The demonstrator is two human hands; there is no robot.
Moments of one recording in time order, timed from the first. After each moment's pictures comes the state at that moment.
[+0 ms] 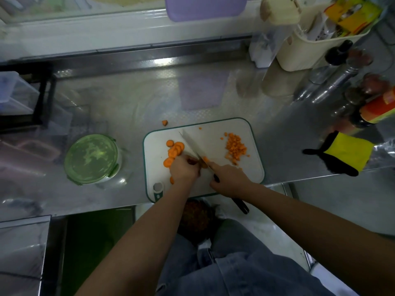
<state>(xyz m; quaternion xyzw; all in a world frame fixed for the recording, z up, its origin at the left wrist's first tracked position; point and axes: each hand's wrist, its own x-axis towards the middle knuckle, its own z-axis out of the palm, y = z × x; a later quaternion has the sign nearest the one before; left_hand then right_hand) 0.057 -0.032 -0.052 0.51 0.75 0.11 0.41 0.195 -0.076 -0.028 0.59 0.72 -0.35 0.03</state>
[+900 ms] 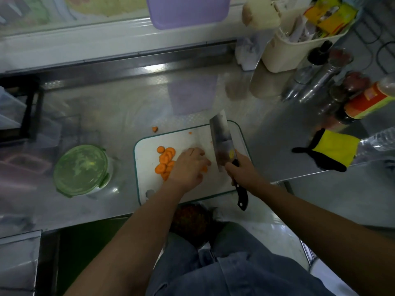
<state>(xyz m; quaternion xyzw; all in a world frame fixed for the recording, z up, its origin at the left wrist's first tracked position) 0.065 -0.018 -0.049 0.90 0.40 -0.01 0.19 0.240 -0.081 -0.019 0.70 0.46 -0.47 -0.28</state>
